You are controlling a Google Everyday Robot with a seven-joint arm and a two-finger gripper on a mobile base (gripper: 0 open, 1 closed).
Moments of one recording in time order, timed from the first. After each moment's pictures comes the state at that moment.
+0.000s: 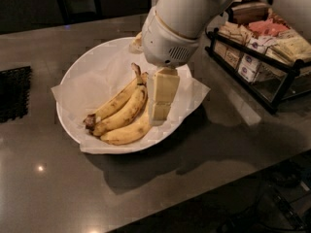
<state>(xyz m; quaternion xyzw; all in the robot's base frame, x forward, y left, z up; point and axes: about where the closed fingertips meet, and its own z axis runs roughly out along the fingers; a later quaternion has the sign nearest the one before) 0.471 0.027 0.943 -0.78 0.58 0.09 0.20</state>
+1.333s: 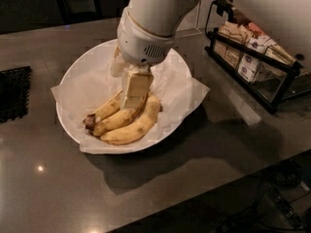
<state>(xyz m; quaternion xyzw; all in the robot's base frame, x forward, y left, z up) 0.473 0.068 0.941 -0.81 0.55 0.09 0.19</state>
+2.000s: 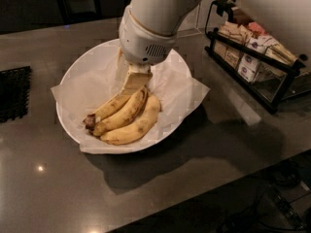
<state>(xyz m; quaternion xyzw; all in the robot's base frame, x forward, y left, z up) 0.476 0.063 0.943 -0.80 0.56 0.09 0.20</state>
